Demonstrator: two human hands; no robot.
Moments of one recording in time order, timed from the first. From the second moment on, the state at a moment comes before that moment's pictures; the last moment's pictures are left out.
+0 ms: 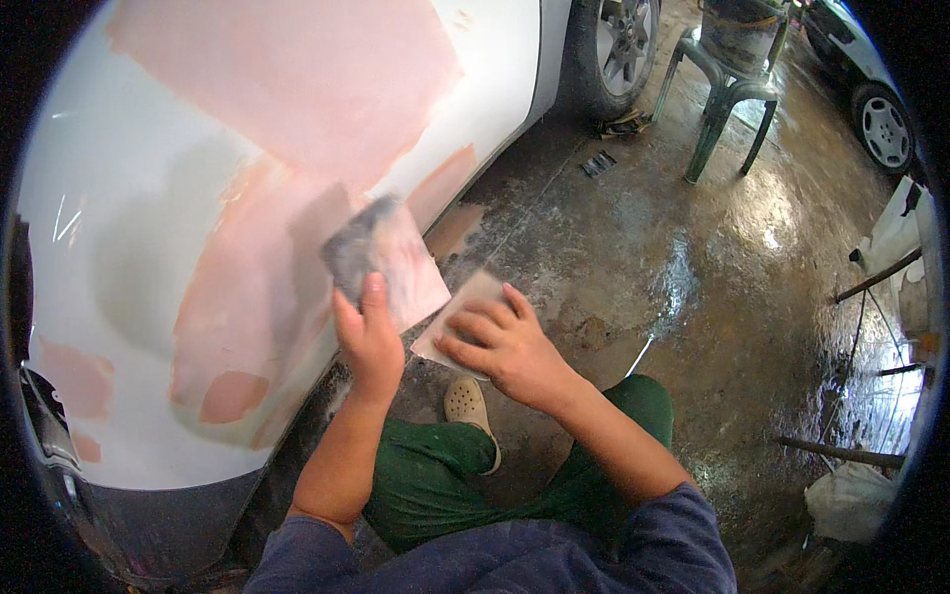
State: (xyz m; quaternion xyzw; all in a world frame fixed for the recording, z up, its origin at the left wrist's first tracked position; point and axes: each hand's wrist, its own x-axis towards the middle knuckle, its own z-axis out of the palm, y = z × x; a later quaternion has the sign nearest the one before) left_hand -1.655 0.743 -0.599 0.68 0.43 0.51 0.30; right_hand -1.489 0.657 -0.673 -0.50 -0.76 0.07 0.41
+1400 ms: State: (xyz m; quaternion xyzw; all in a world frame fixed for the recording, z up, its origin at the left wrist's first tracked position) left_hand -1.758 0.723 -0.591 0.76 0.57 -0.03 0.32; right_hand -1.488 0.904 -0.719 -0.48 -0.69 -0.17 0.51
